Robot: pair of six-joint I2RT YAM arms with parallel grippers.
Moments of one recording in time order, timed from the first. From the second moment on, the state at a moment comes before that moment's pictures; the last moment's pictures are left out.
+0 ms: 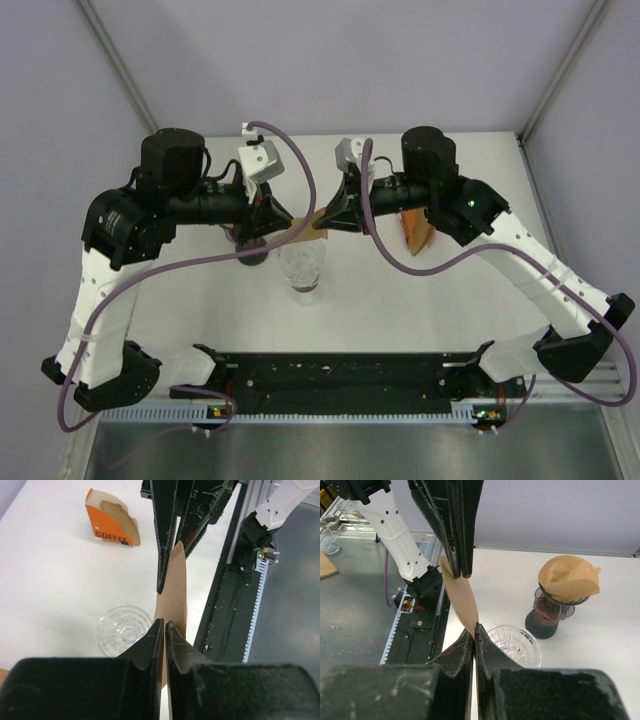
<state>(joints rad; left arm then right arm) -0.56 1.27 2.00 -1.25 0.65 0.26 0.79 1.37 1.62 -0.49 -0.85 -0.21</state>
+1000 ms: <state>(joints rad) -0.56 1.31 2.10 -1.27 0.54 0.27 0.80 1.37 1.62 -0.57 -0.81 -0.27</state>
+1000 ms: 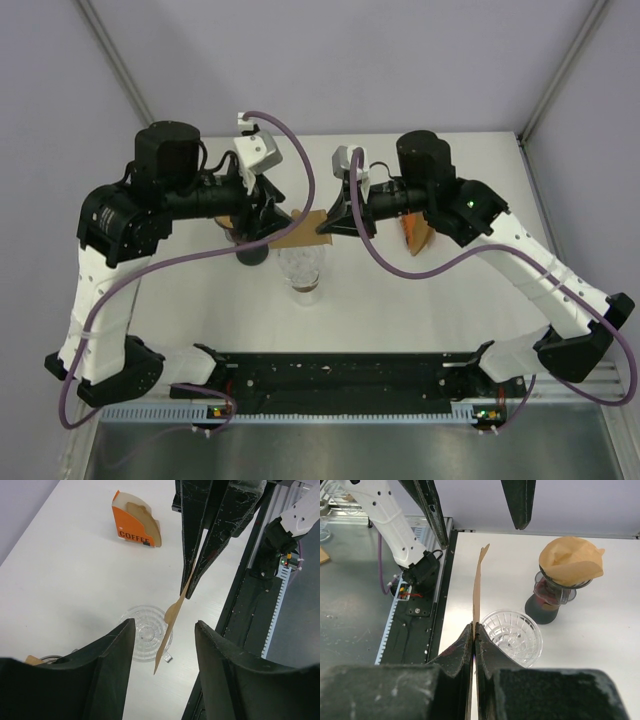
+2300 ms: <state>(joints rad) -0.57 1.34 2.08 -1.26 0.58 0.24 0.82 1.37 1.62 -0.60 -0.83 -0.31</state>
